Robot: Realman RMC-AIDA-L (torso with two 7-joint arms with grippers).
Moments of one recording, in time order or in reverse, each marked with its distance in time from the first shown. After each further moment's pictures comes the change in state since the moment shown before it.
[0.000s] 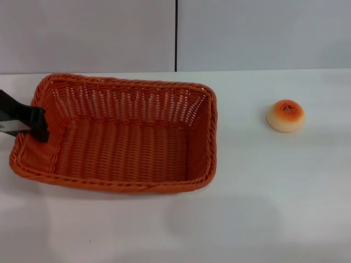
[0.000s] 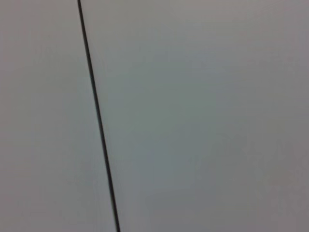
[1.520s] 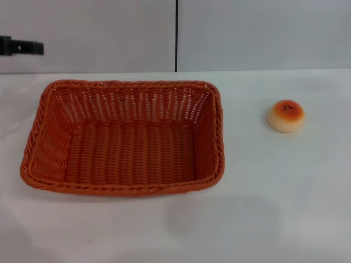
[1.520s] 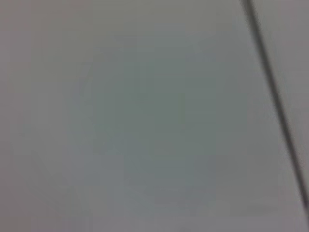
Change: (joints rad) left arm 0.188 0.003 -0.256 0.133 -0.509 -0.257 0.517; right arm -0.070 0.133 -0.329 -0.691 -0.783 0.065 1.123
